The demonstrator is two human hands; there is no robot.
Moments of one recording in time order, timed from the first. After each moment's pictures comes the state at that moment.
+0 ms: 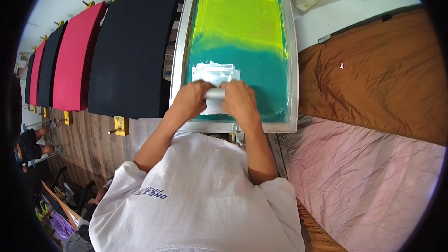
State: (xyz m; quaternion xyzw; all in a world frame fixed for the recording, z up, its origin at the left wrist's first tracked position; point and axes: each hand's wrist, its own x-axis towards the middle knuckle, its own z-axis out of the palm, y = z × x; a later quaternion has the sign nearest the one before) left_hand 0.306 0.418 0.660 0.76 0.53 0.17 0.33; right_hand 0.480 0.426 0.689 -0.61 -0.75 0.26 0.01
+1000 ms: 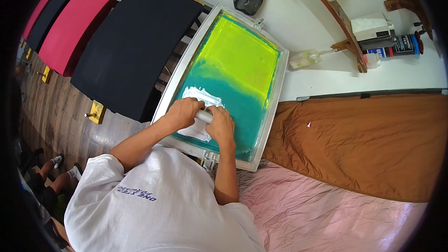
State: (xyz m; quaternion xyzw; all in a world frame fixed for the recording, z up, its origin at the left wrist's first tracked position) left_hand 0.311 0.435 0.638 0.74 0.56 0.19 0.32; right_hand 0.479 0.445 0.665 -0.59 -0.77 0.23 -0.01
